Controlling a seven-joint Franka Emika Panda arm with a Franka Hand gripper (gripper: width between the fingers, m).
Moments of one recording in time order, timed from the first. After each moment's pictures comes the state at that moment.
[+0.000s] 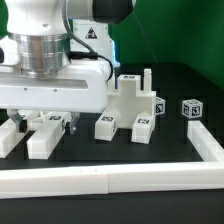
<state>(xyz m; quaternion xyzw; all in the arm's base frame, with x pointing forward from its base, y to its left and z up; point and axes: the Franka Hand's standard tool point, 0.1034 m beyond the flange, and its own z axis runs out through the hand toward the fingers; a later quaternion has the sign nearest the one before) 0.564 -0.114 0.022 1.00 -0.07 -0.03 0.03</state>
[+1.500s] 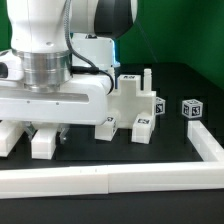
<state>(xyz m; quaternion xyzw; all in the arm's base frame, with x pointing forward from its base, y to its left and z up) 0.558 -0.113 0.005 1.00 -0.07 -0.04 0.03</state>
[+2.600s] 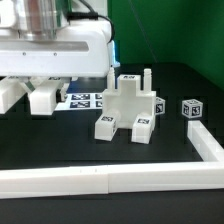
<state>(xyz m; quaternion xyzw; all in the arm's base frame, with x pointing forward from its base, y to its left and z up) 0.568 -0.105 0.083 1.00 -0.08 -0.03 0.01</state>
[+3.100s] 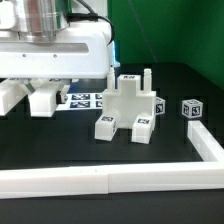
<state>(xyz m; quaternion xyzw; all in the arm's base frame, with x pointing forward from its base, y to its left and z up) 0.557 -0.105 0.083 0.99 -0.10 -0.04 0.00</state>
